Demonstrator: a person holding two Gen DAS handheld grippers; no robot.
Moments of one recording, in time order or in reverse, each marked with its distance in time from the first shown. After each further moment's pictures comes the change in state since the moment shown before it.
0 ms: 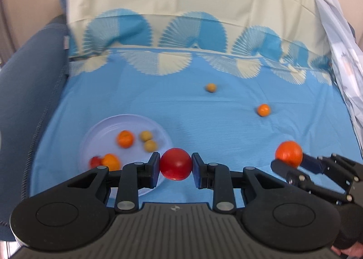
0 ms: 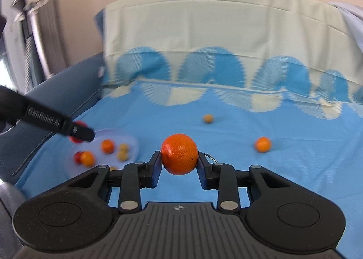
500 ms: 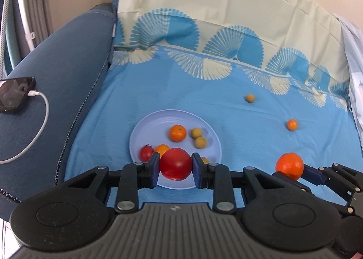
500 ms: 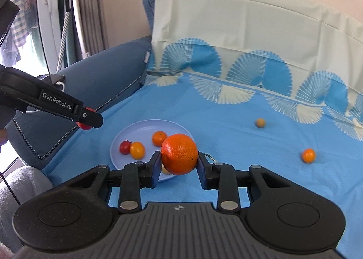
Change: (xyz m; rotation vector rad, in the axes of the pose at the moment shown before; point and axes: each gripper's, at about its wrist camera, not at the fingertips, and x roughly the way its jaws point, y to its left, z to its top) left arm -0.023 0.098 -0.022 -0.142 -0.031 0.045; right arm 0.012 0.100 0.013 -0.133 0.044 0.103
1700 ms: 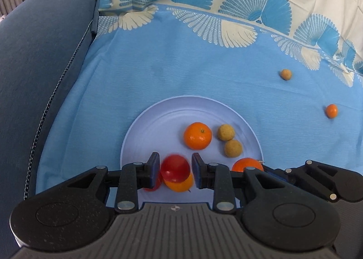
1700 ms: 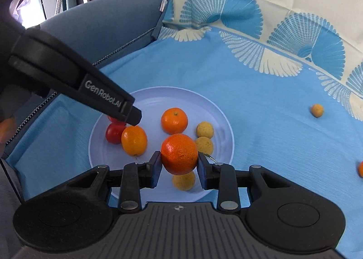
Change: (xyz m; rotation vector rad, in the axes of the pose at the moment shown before) left arm 0.158 0.012 0.035 0.054 0.196 0.033; right arm 0.176 0.015 0.005 -0.076 0.217 0.076
